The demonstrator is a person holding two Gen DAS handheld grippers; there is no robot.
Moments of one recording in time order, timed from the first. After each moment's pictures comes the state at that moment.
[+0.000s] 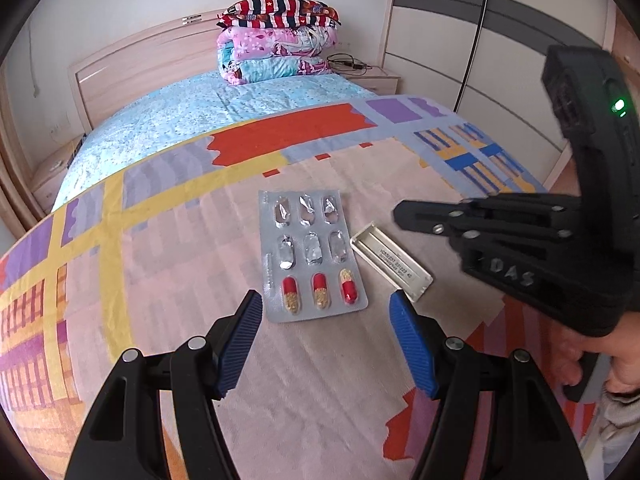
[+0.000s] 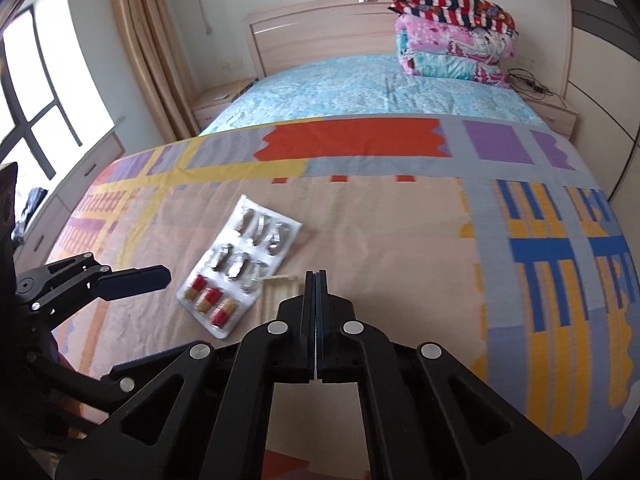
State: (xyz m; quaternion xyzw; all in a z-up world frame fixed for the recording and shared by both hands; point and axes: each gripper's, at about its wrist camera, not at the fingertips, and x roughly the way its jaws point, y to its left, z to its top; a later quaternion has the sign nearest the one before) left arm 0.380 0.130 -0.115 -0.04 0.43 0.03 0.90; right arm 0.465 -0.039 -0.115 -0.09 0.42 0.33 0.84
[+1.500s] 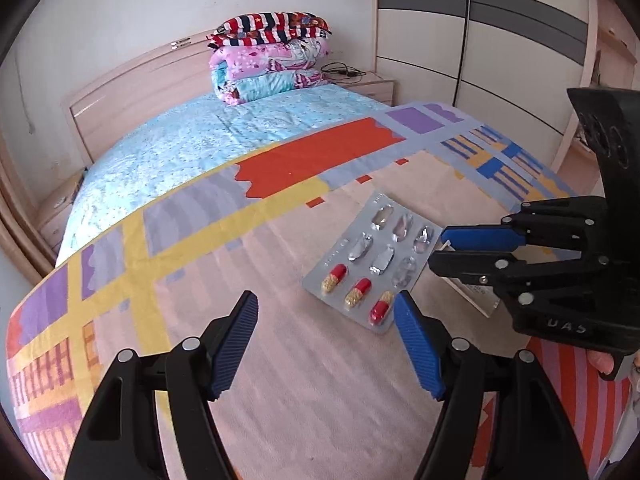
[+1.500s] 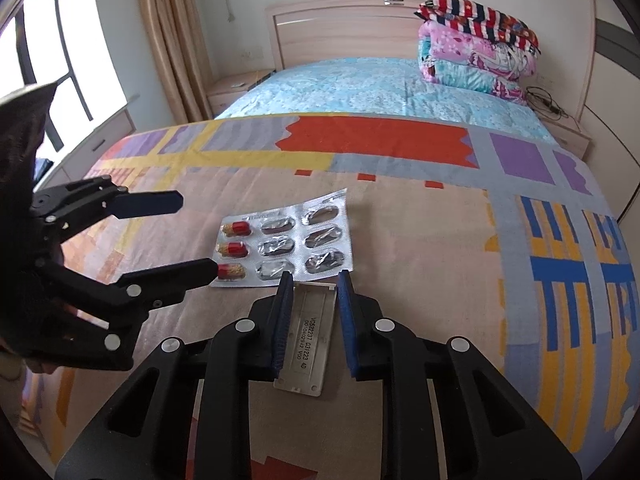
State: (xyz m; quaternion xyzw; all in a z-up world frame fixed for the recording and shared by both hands) left arm 0.394 0.168 -0.113 0.01 0.41 0.02 0.91; right arm 0.456 -0.025 -0.118 -0.12 0.40 0.36 0.83
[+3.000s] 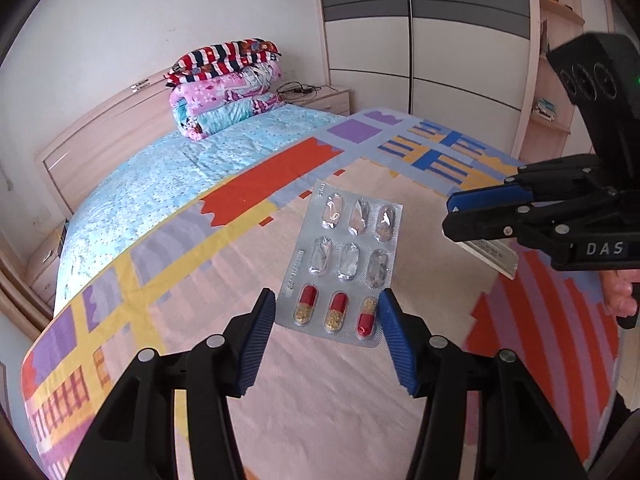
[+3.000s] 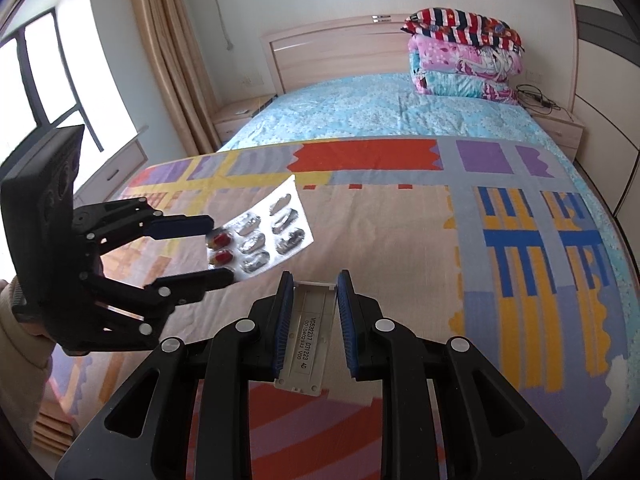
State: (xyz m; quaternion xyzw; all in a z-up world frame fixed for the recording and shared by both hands) left arm 0.355 0.134 -0.089 0.08 0.38 -0.04 0.92; right arm 0.420 -0.066 -0.082 -0.08 0.39 0.37 0.84
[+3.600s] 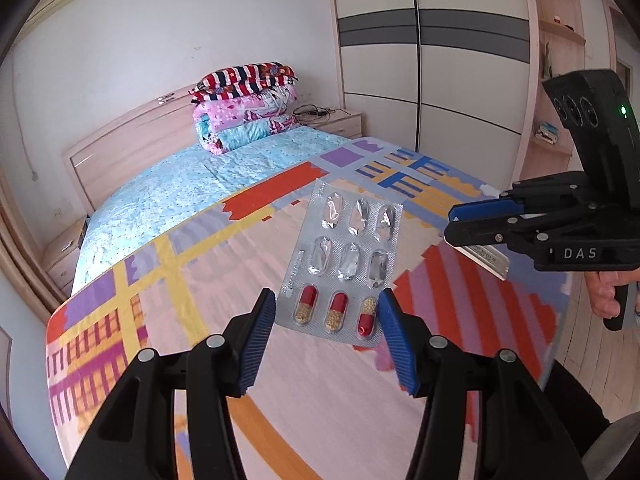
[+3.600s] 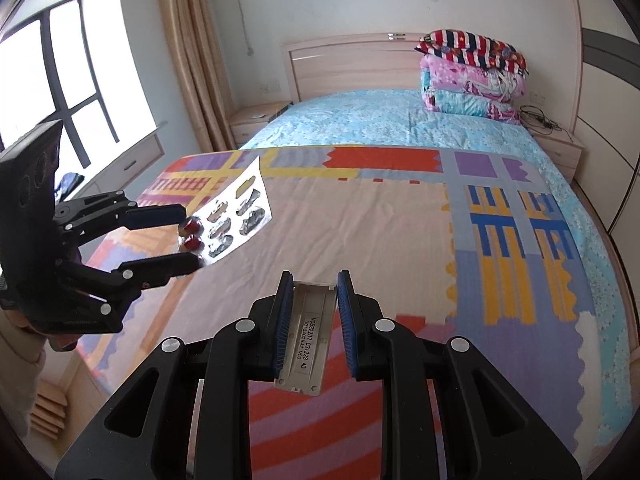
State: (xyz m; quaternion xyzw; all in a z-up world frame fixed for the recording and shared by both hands) left arm 0.253 0.092 -0.043 0.06 0.34 -0.01 0.94; right arm 0.342 -0.102 -0.052 -0.10 0.36 0.39 0.84
